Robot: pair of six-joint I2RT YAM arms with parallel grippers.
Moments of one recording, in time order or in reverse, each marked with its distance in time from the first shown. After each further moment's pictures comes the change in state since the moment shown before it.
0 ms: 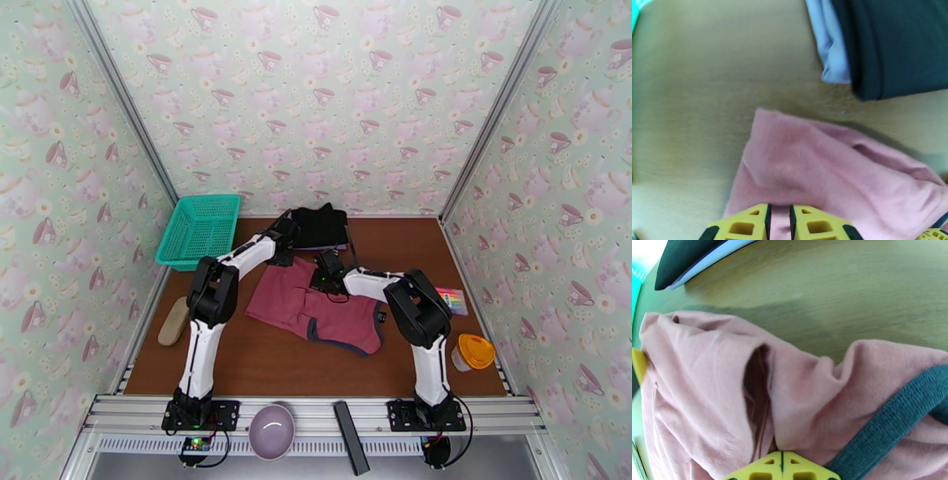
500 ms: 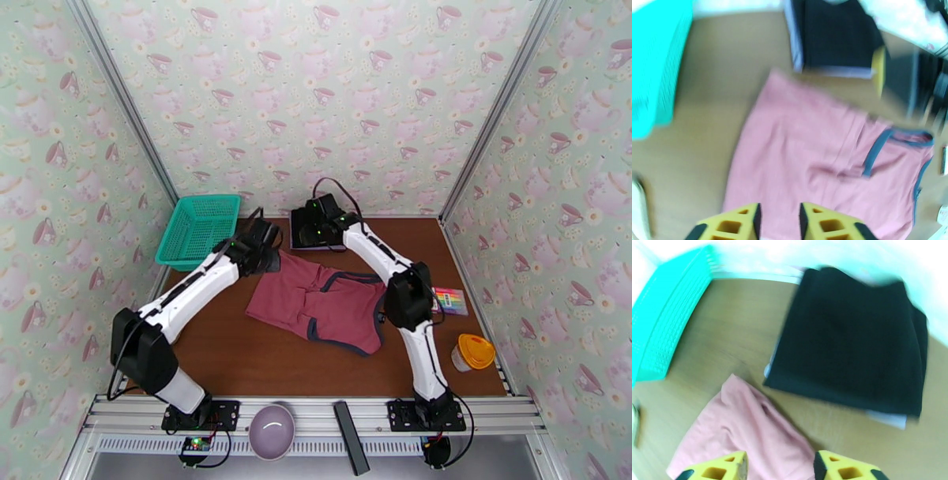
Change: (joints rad) left arm -0.059 -0.611 -0.543 -0.019 0.081 -0.254; right arm -0.082 0.336 0.969 -0.528 -0.139 -0.699
